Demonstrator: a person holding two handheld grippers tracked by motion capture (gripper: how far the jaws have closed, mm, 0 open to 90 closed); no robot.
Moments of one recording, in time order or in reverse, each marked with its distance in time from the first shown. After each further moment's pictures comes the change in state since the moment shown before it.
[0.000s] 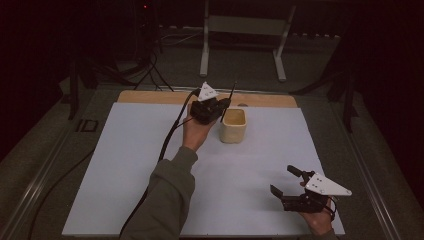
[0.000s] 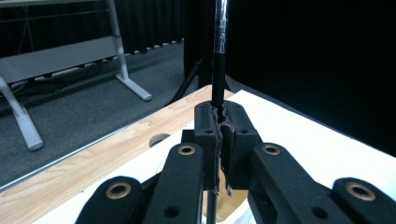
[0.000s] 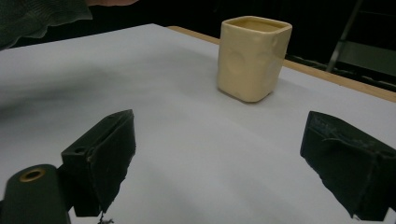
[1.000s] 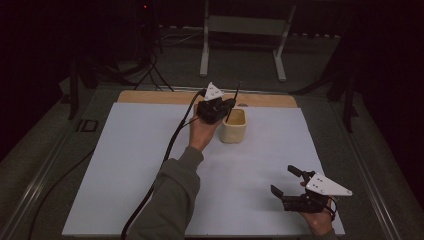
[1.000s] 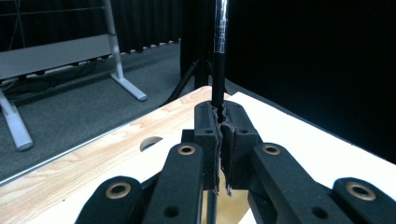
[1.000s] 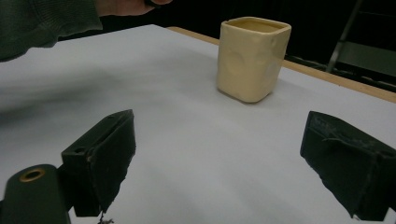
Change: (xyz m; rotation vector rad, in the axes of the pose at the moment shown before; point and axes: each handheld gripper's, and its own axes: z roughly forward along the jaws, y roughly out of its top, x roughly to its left) left arm -0.002 -0.004 0.020 -0.002 -0.012 -0.024; right arm 0.000 0.000 -0.001 -0.002 0.001 0.000
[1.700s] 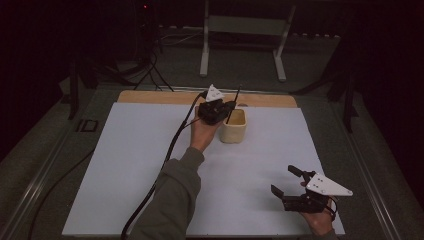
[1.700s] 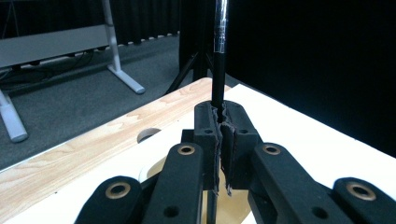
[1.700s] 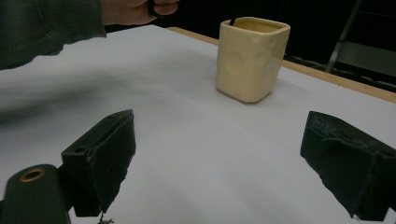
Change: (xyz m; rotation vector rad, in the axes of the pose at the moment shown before) left arm 0.003 -0.010 0.011 0.027 -0.005 -0.016; right arm -0.001 0.000 -0.001 -0.002 -0.003 -0.001
